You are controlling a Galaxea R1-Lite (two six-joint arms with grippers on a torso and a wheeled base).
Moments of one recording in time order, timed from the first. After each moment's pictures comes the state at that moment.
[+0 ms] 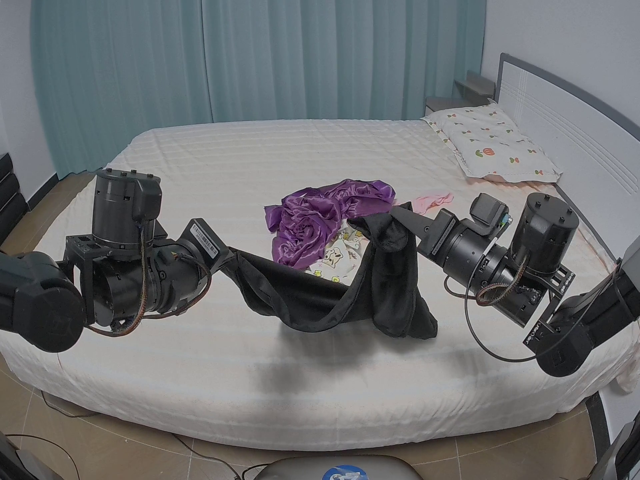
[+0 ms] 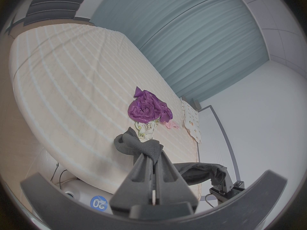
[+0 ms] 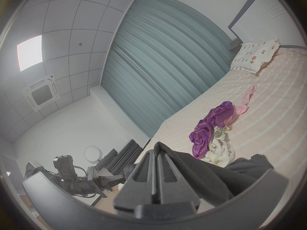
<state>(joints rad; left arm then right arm) -0.48 1.61 -0.86 -0.33 0.11 -1.04 0.58 1.88 -0.74 -1.26 0.06 0.69</state>
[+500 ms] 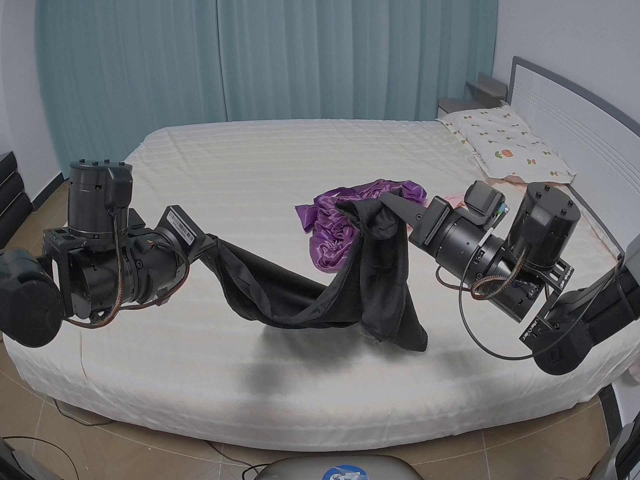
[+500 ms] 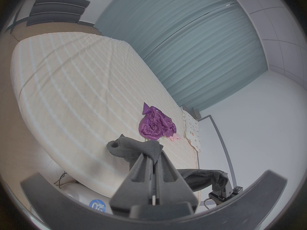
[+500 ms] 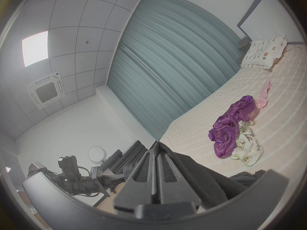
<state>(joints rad) -0.44 1.56 -0.84 -0.32 0.11 -1.04 0.62 1.87 -0.77 -1.27 0.06 0.69</state>
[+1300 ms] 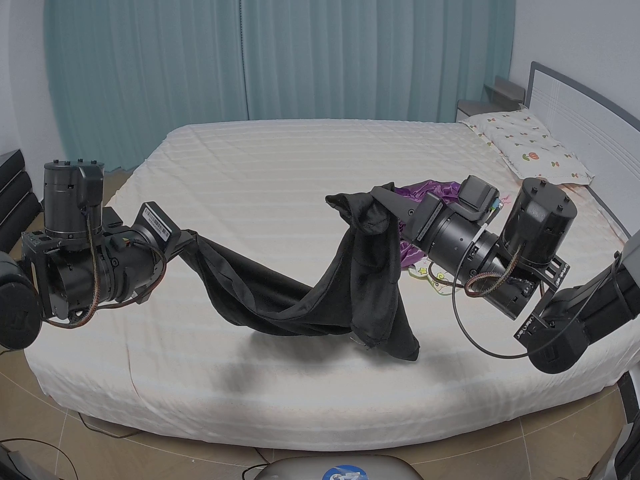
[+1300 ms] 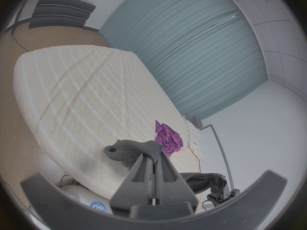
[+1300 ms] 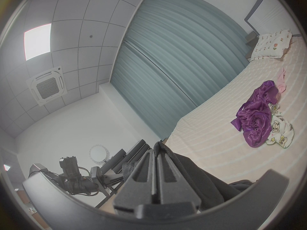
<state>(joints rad) -0.38 1.49 -0.81 -0.32 0.10 -1.04 0.63 1.89 -0.80 -1.27 0.07 0.69</state>
